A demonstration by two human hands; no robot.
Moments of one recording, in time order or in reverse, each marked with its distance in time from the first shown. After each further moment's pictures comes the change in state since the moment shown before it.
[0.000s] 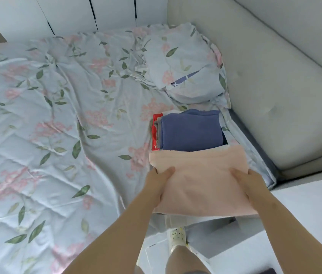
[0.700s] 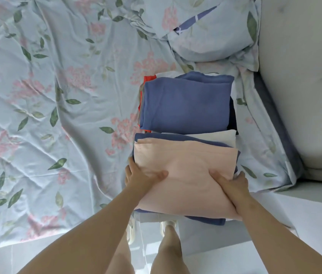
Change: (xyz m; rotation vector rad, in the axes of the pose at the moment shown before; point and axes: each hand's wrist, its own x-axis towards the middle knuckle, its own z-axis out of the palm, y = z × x) left_hand 0.094 -0.067 0.068 0.430 0.342 -0.189; right_hand 0.149 0.089 0.008 -0.242 -0.206 0.225
